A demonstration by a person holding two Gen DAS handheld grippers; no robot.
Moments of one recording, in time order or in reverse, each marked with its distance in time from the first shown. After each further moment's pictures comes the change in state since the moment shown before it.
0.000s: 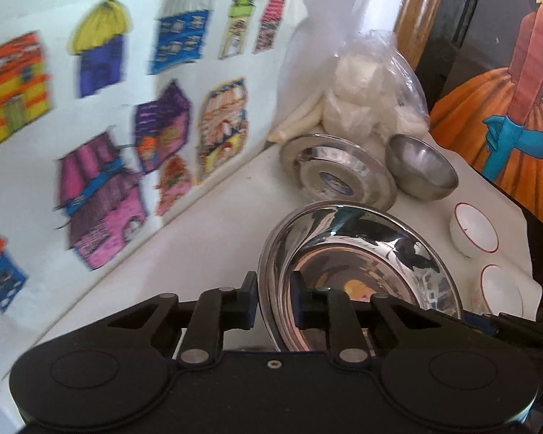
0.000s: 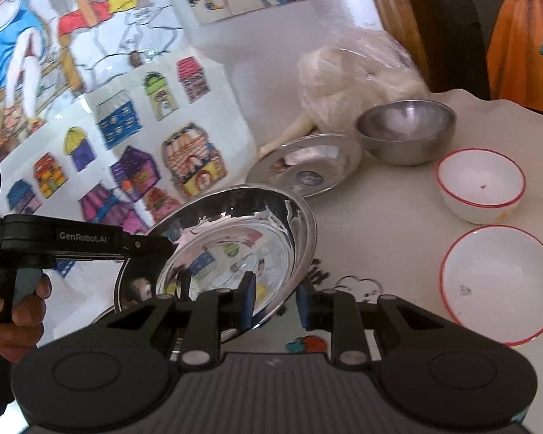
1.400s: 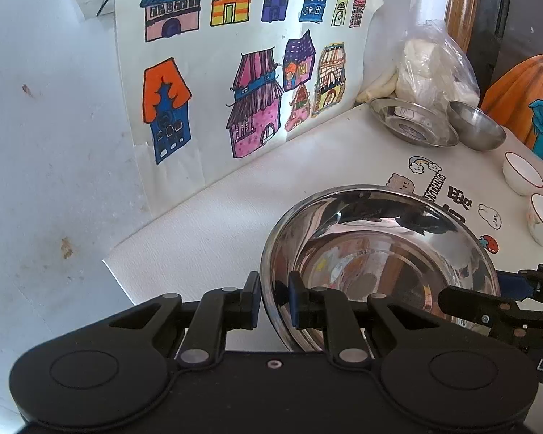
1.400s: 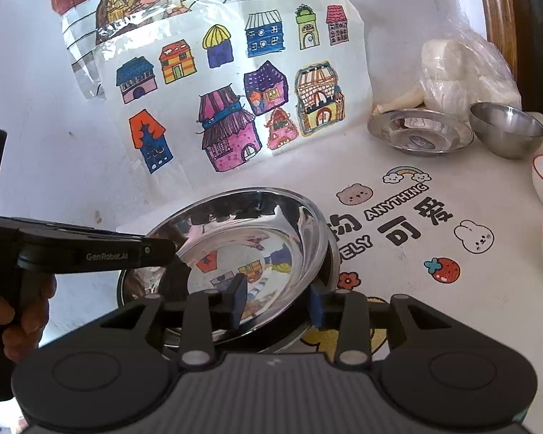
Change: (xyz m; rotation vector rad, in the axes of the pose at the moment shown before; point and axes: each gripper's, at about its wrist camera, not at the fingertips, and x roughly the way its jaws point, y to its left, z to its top) left arm -0.065 0.052 -0.104 -0.024 -0.020 0.205; right arm -0.013 0.100 -0.068 -0.241 0.082 0.065
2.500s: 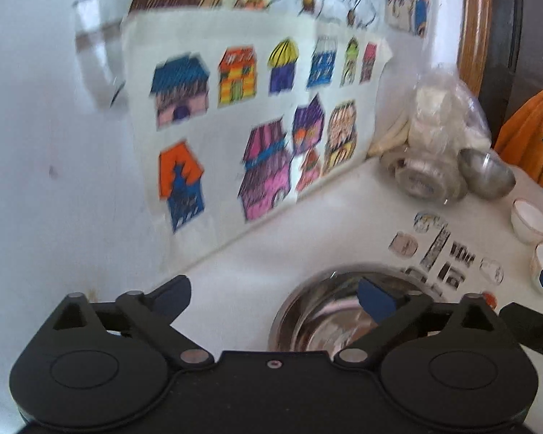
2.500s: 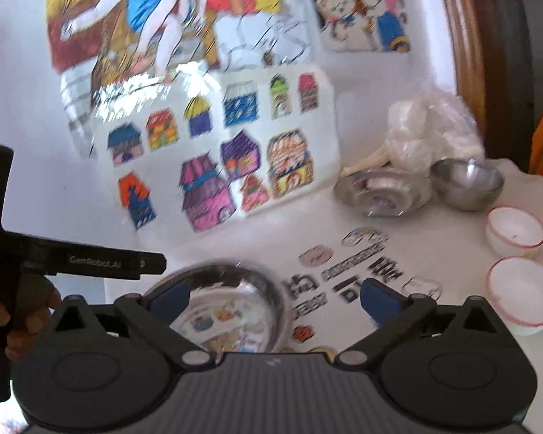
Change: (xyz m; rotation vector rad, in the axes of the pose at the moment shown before) left arm -0.028 -0.018 0.036 -0.019 -0.130 0.082; right arm -0.050 -0.018 0.023 0.023 -0.192 -0.063
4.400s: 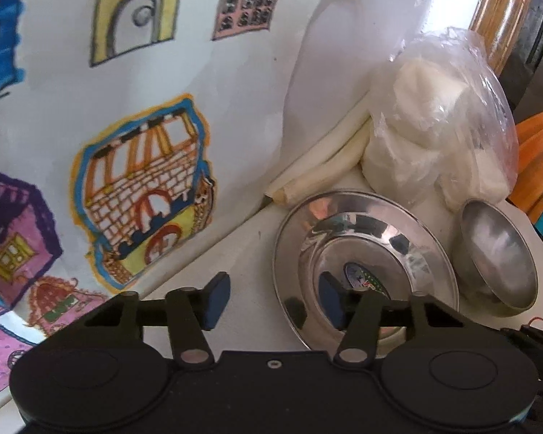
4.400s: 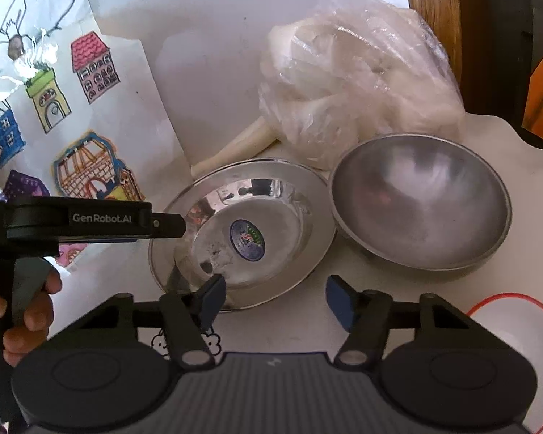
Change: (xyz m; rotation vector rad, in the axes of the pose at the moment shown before) left arm 0.244 -0.126 0.122 -0.064 0.192 -0.194; right arm 0.199 -0.165 0.075 0.116 0.271 -0.099
